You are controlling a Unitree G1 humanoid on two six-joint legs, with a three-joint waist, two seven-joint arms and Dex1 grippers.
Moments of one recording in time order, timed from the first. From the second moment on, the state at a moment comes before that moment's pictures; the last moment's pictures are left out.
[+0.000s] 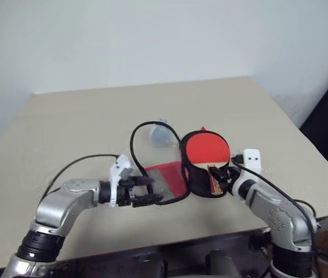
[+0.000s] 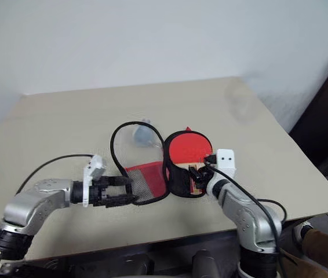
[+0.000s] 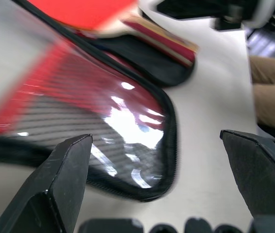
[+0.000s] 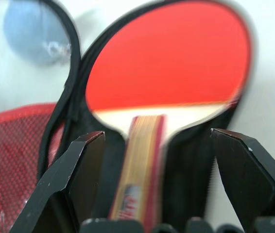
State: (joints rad) left arm -0.19 0.73 -0.01 -0.17 -0.58 0.76 -1.01; right arm -0.14 -0.12 -0.17 -0.54 0.45 1.13 0.13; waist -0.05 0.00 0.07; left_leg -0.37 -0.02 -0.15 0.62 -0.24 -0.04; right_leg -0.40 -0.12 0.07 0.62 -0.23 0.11
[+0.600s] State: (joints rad) left arm -0.30 0.79 -0.12 0.16 -0.29 0.46 -1.08; right arm -0.27 -0.20 -0.26 -0.29 0.41 0.90 0.10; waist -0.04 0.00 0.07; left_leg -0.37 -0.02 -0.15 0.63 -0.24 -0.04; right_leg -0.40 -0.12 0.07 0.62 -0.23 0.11
